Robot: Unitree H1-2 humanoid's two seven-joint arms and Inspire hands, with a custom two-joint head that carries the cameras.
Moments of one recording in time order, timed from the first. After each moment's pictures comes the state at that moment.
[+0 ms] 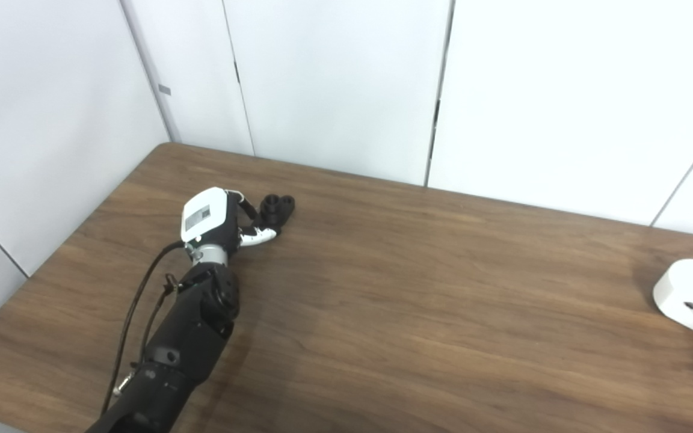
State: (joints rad) left arm -0.34 0.40 -0.04 0.31 0.67 0.40 0.23; right arm 0.26 -0.29 -0.22 -0.10 0.20 -0.28 0.19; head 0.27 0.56
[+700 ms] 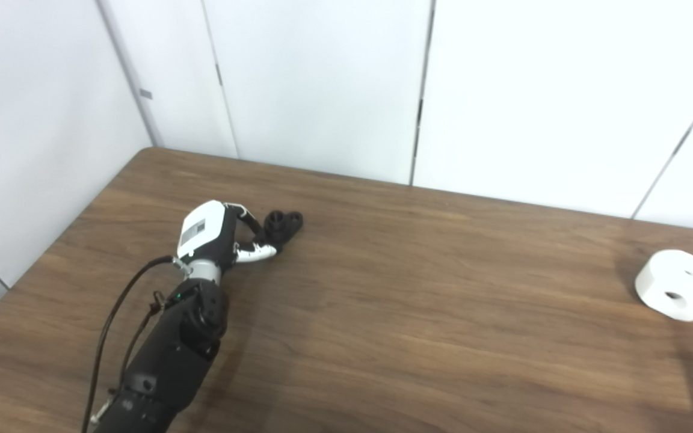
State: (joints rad) left arm -0.24 0.40 -0.09 0.08 0.61 0.41 0.06; right arm 0.26 -0.29 -0.22 -0.10 0.18 -0.28 0.18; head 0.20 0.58
